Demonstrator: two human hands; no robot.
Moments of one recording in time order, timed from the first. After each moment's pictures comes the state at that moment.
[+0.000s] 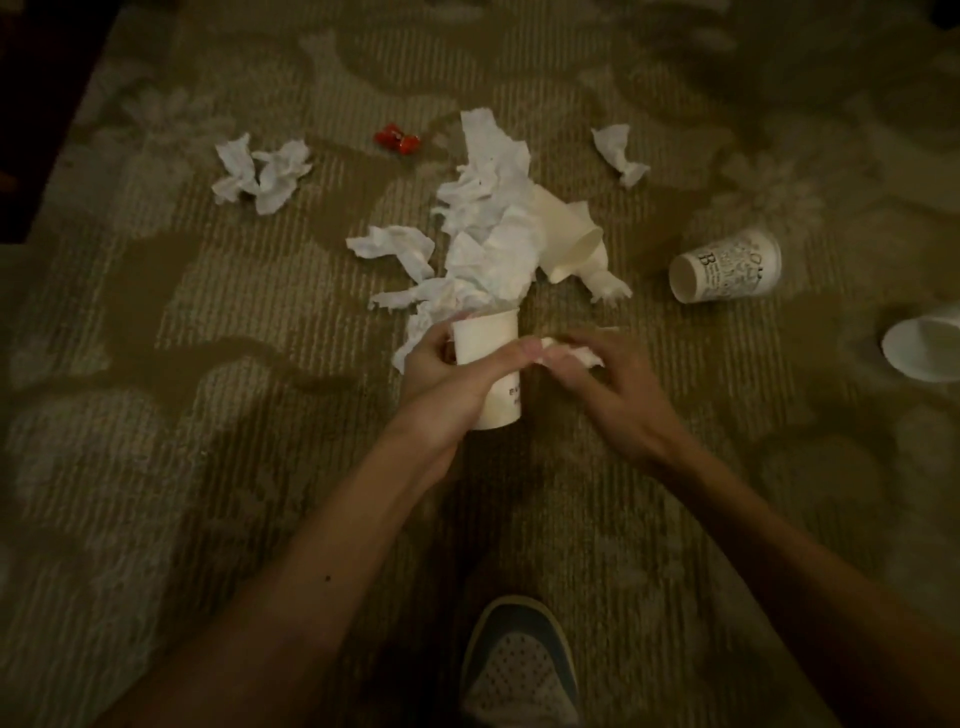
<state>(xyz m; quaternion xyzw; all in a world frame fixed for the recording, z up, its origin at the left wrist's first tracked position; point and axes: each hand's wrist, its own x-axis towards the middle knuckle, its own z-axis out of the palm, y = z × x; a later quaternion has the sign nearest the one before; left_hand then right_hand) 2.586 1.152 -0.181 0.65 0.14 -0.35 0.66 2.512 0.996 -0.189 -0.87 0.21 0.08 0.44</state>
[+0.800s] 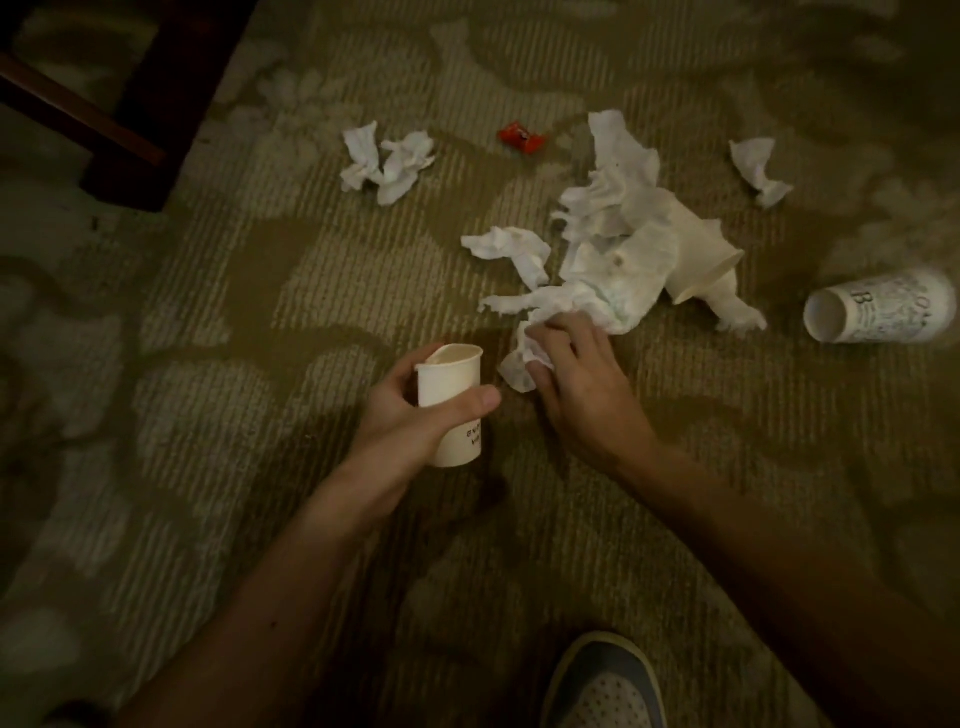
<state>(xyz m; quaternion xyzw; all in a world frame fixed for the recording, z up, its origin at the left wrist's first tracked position) 2.618 1.268 -0.212 0.70 0.14 -0.31 0.63 2.582 1.079 -0.231 -0.97 0.00 -0.02 0.22</state>
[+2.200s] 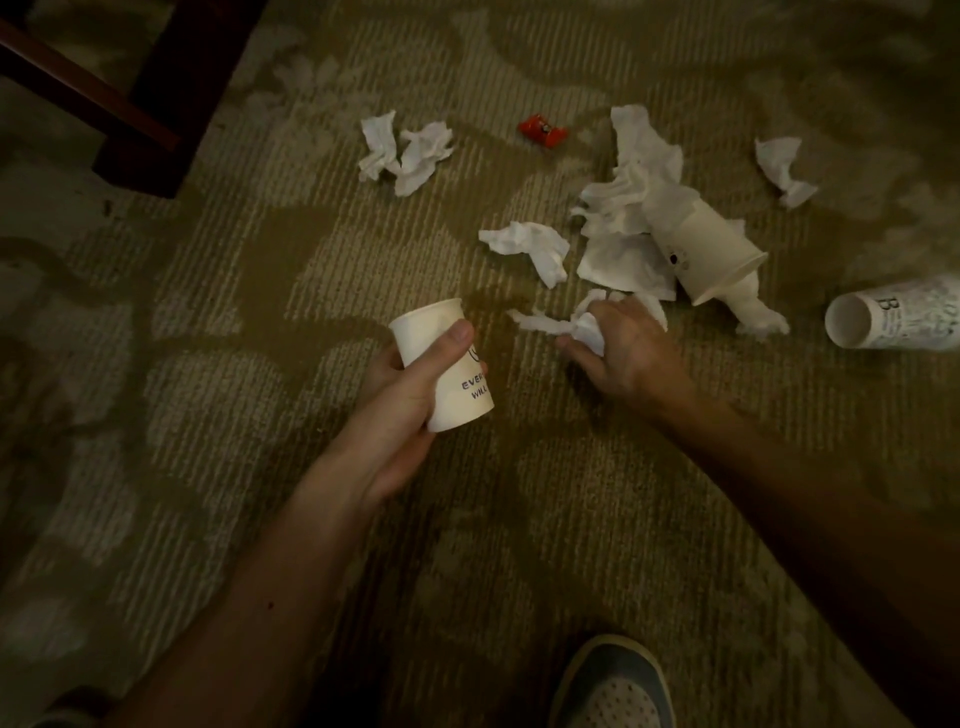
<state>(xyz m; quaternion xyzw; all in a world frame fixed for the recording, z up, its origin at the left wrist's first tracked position) 2.636 1.278 -0.197 0.53 0.19 -0.31 0.76 2.621 1.051 -0.239 -0.97 0.03 0.06 0.24</state>
